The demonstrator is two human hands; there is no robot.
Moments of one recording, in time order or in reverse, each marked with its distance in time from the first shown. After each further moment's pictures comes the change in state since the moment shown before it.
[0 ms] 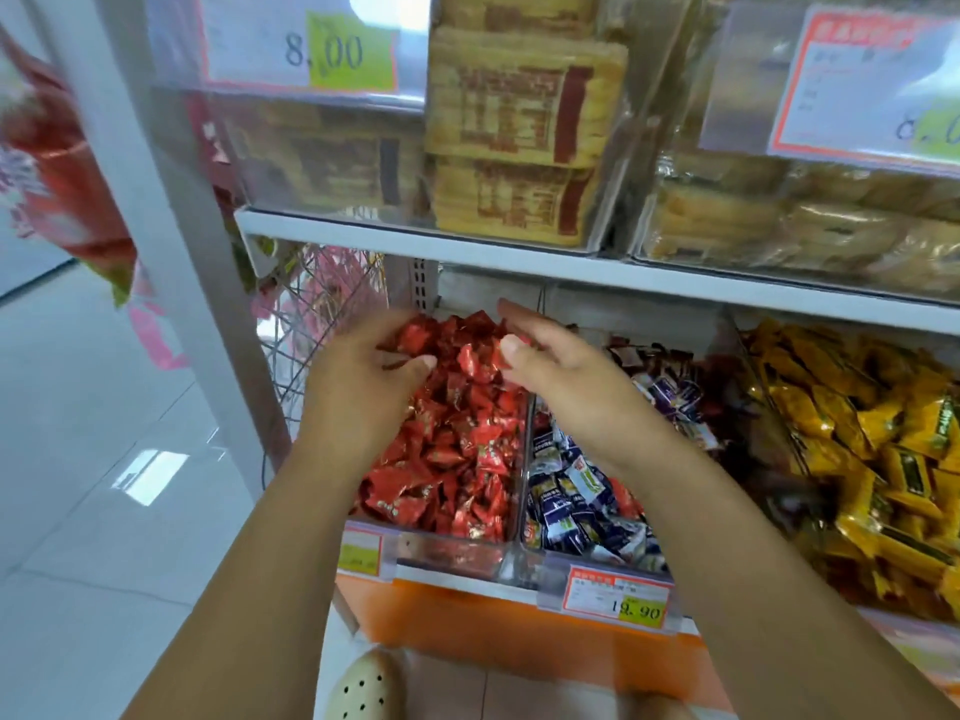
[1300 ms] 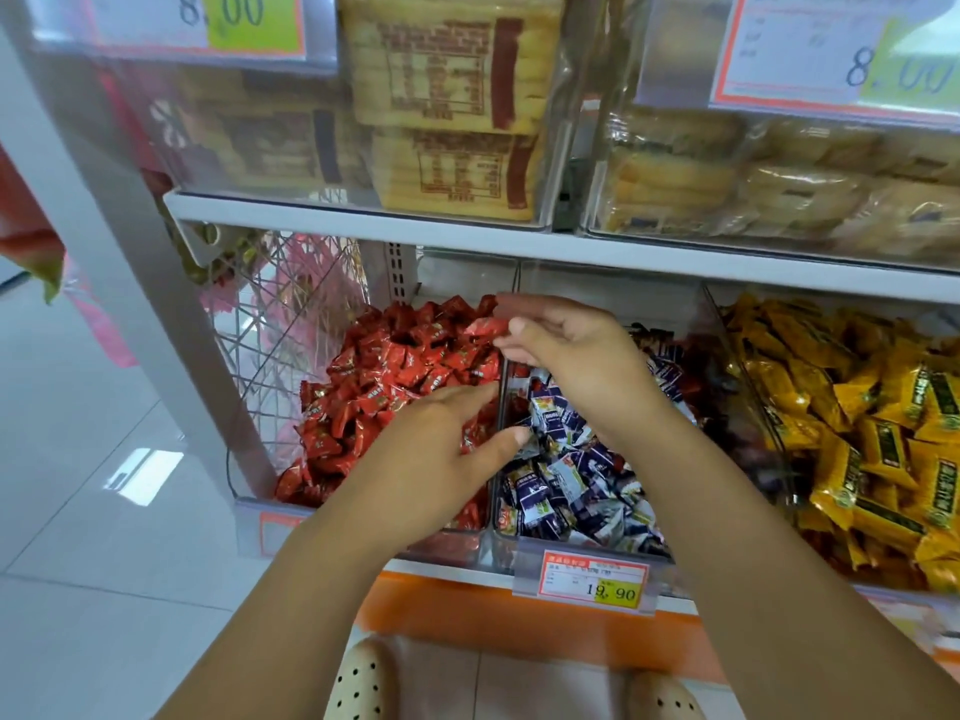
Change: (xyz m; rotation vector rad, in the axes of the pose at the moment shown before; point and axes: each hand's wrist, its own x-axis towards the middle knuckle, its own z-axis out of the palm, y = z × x) left_hand -0.050 0.026 0.035 0.260 -0.489 0.184; right_hand 0.006 0.012 -0.018 0.178 0.168 -0.029
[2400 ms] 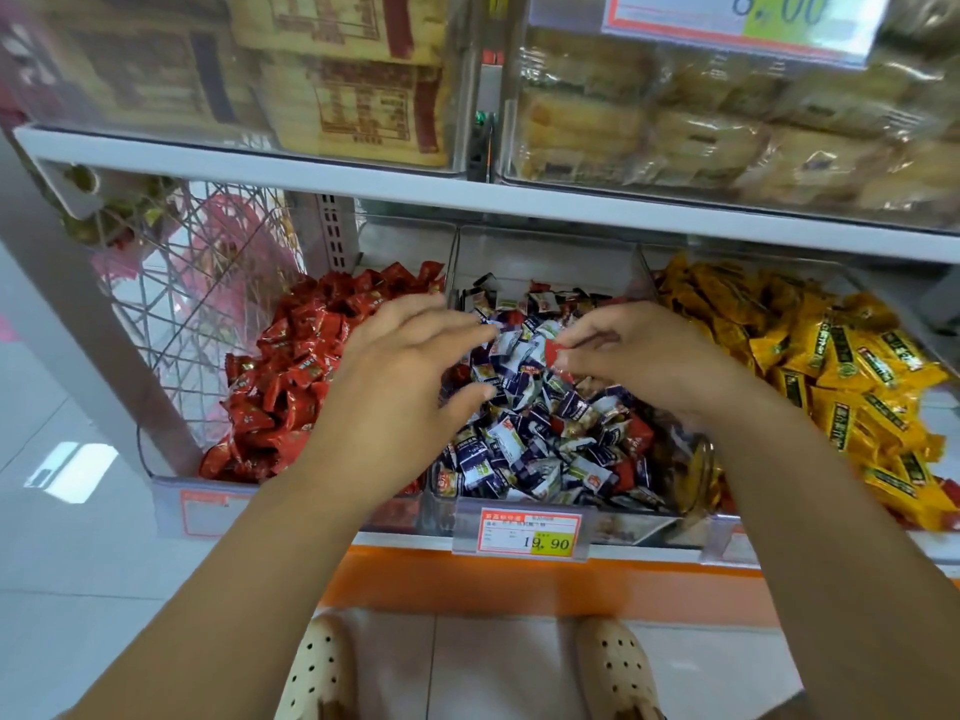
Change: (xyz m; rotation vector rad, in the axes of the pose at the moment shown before) left_hand 0.018 0.010 0.015 0.206 0.272 0.326; right_hand -0.034 0.000 -0.085 -0.550 -0.052 0.189
